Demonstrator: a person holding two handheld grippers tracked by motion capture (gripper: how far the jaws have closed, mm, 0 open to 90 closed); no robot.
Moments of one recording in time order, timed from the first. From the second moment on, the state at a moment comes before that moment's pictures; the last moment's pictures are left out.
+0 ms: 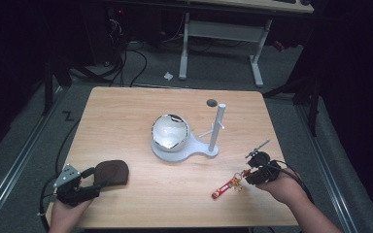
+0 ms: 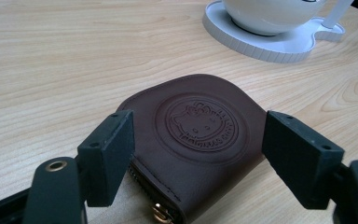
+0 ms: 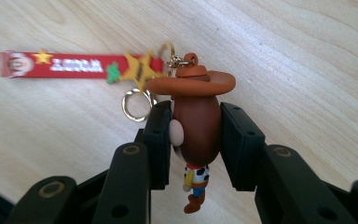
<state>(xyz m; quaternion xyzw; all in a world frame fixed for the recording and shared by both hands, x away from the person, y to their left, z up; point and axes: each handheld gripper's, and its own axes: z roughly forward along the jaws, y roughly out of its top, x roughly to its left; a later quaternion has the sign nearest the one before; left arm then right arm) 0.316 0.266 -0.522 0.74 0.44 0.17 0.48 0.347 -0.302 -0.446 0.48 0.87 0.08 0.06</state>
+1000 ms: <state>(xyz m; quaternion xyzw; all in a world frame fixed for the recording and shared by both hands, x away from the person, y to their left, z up) 0.317 0.266 -0.522 0.74 0.44 0.17 0.48 0.334 -0.292 -0.369 0.47 0.87 0.12 0.08</state>
